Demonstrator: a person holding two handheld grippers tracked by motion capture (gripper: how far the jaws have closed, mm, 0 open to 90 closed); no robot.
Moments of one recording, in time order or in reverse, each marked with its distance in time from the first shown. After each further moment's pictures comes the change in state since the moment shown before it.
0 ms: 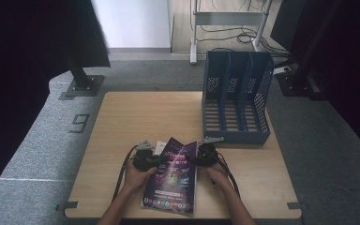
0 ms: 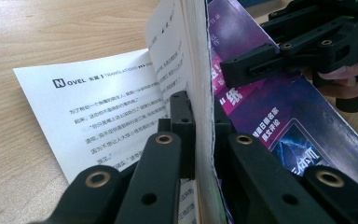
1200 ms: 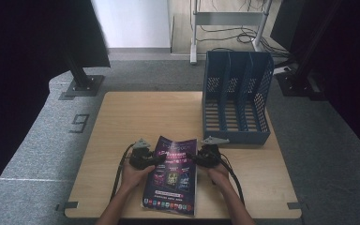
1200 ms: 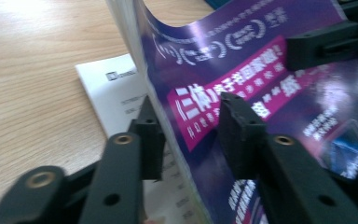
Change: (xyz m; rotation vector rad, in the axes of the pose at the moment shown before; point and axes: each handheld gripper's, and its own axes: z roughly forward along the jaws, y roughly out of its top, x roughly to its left) left arm 0.014 -0.001 -0.006 0.000 0.103 -0.042; right arm 0.008 0.001 -0.020 -0.118 0.047 -0.032
